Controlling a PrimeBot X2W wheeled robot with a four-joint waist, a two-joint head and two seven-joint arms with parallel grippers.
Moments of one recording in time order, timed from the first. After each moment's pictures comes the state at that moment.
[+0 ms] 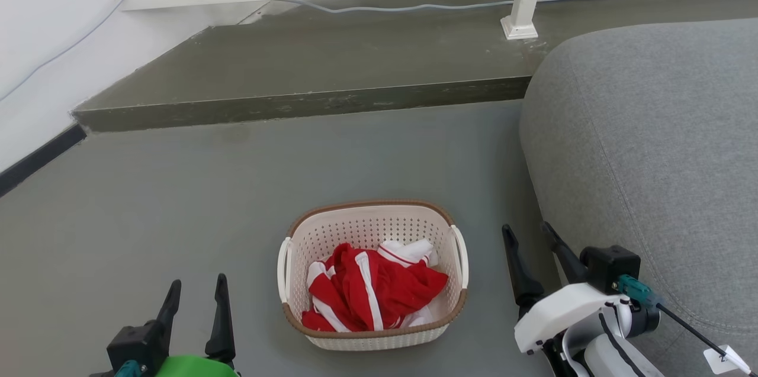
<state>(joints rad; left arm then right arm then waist) 0.11 0.08 -0.19 0.16 -0.38 0.05 -0.25 -0.05 -0.11 0.44 0.30 0.44 -0.12 -0.25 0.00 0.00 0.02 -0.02</state>
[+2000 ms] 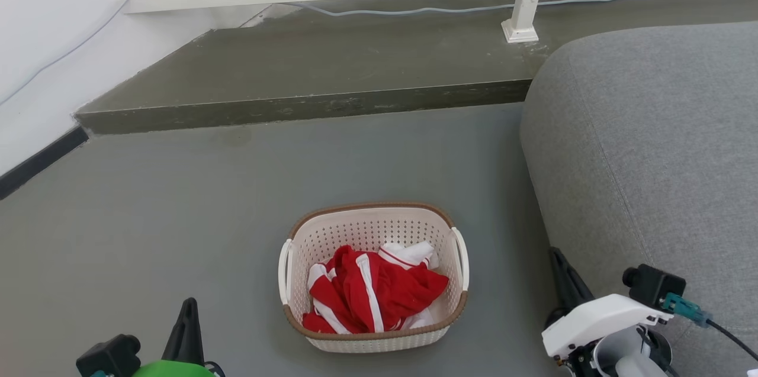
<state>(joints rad) 0.13 0.06 -0.14 0.19 -0.62 0.03 -0.19 0.03 -0.08 0.32 0.29 0.69 -0.07 -0.20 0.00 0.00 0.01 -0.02</state>
